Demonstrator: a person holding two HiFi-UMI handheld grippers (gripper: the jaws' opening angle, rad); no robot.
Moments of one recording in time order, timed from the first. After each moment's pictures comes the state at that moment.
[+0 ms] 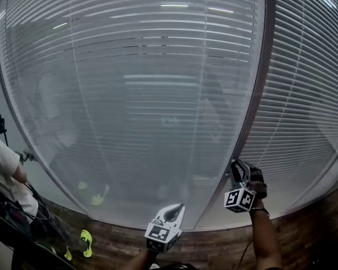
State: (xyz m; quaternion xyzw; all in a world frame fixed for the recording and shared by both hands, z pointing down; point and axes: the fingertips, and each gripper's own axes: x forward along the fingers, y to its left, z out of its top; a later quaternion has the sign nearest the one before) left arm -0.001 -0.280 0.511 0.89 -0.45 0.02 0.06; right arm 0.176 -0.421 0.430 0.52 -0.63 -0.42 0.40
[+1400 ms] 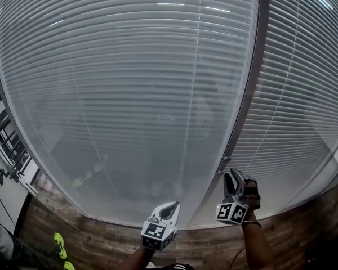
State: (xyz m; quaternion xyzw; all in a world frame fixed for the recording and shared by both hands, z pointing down) left arm 0.007 -0.276 0.509 0.89 -0.46 0.02 0.07; right arm 0.172 -0.365 0.434 0.53 -0.62 -0.43 0.39
